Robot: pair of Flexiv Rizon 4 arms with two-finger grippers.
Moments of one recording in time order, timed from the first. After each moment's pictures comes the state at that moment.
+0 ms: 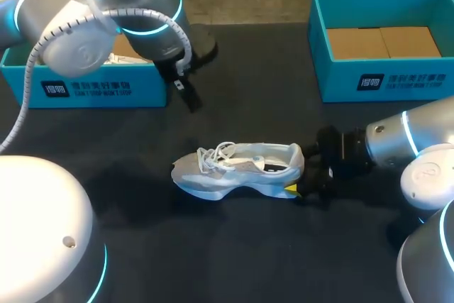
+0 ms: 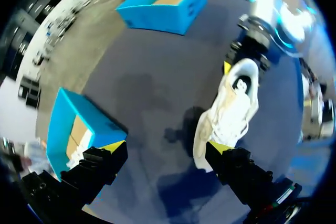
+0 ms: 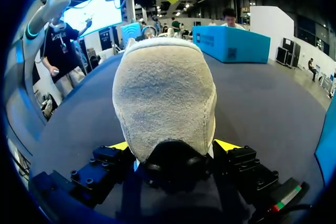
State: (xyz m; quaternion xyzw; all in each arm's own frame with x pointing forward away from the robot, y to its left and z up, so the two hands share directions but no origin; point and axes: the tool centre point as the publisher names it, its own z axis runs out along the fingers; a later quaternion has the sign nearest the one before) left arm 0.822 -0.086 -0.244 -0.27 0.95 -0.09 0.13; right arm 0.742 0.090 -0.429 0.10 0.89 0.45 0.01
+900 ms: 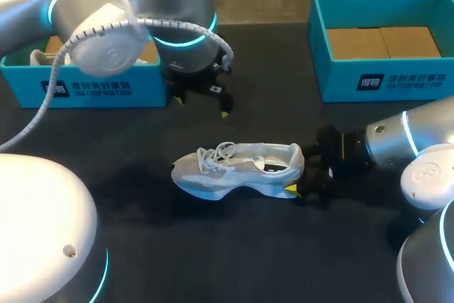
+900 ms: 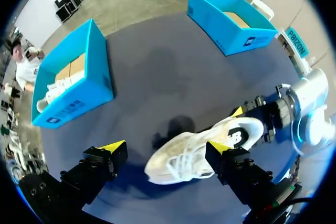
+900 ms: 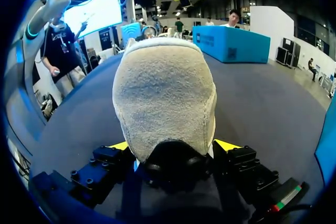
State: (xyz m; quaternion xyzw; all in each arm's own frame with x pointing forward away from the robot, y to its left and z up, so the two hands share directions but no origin) left arm 0.791 -0.131 -0.260 -0.57 0.81 -0.10 0.08; right arm 0.742 0.090 -0.429 0.10 0.89 0.45 0.01
